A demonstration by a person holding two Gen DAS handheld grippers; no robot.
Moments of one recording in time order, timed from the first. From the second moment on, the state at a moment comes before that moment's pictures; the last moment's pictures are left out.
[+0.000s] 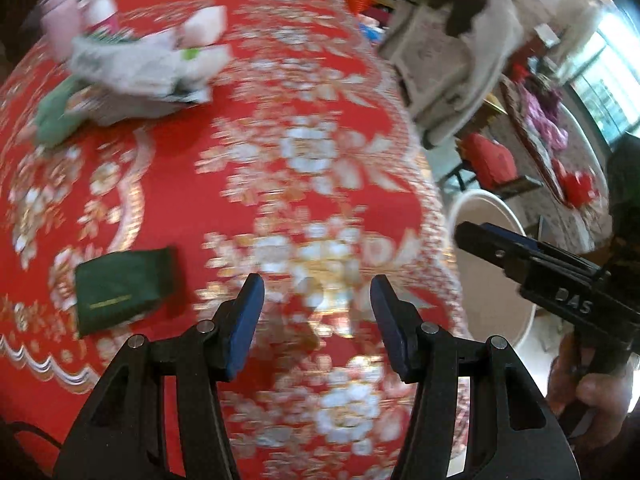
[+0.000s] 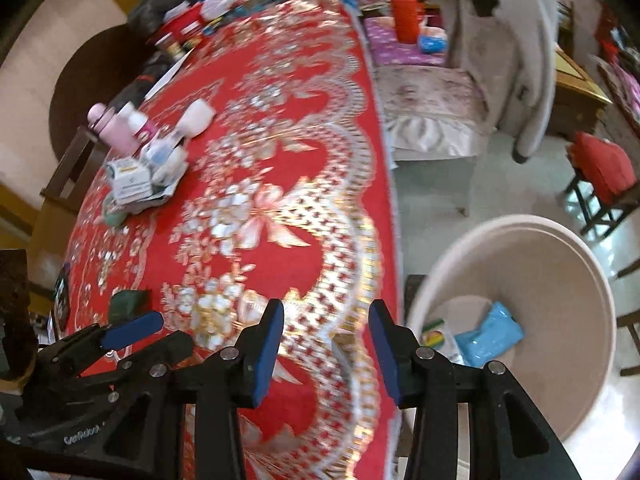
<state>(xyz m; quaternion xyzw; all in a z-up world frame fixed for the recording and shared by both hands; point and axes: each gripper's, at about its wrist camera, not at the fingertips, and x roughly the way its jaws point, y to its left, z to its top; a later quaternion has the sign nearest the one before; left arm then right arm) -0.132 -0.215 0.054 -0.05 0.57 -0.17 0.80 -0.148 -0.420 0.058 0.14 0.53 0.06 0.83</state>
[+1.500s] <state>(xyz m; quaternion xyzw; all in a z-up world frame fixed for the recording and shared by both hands) -0.135 0.078 0.090 -0.18 0.55 0.00 0.81 -0.006 -0.168 0.060 0.06 0.57 0.28 0.77</state>
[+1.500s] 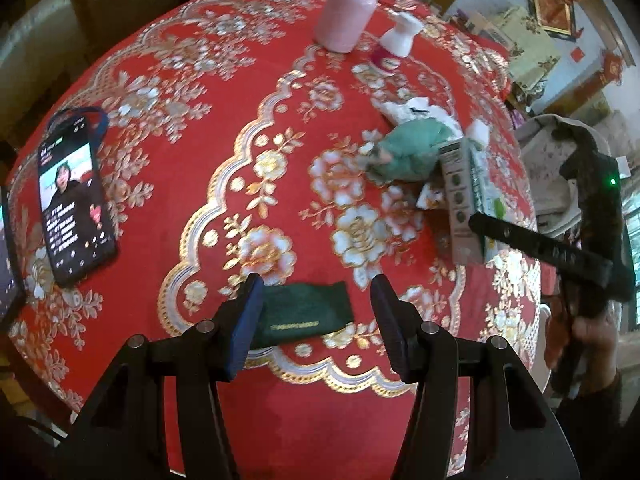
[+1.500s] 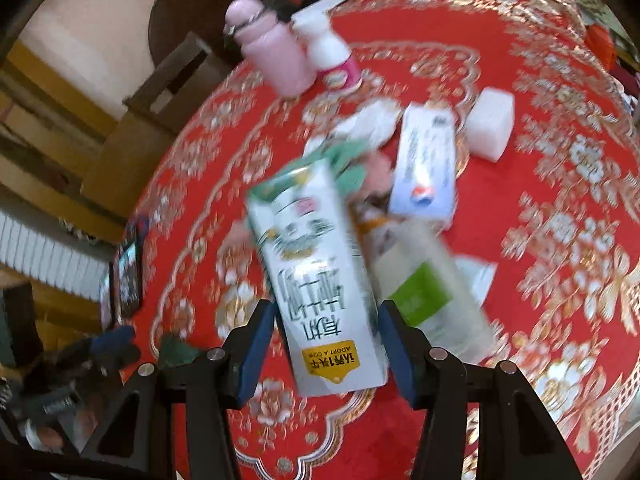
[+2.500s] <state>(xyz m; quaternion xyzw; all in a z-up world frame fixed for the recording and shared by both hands) -0.128 0.095 0.042 -0.16 0.58 0.04 0.79 -0.038 -0.158 0.062 0.05 0.54 0.24 0.81</state>
